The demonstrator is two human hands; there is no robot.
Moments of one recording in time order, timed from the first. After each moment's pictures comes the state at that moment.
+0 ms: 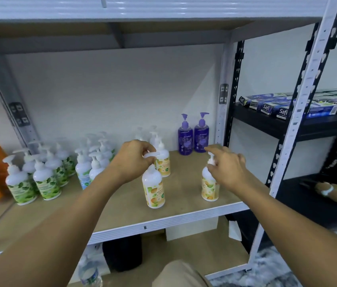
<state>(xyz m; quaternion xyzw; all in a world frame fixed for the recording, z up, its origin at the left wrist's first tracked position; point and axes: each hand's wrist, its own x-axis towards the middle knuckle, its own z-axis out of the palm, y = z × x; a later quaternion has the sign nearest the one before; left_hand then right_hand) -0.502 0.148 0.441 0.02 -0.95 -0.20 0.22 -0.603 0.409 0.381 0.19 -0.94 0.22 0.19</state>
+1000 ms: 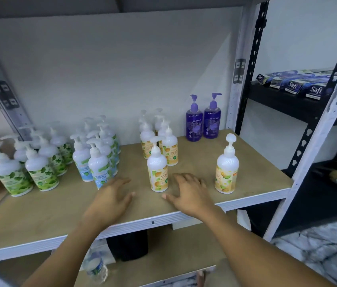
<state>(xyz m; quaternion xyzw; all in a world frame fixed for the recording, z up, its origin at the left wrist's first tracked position) -0.469 0.061 0.291 0.11 -0.96 -0.22 0.14 -0.585 0.292 0.266 0.27 -0.94 0.20 0.04</state>
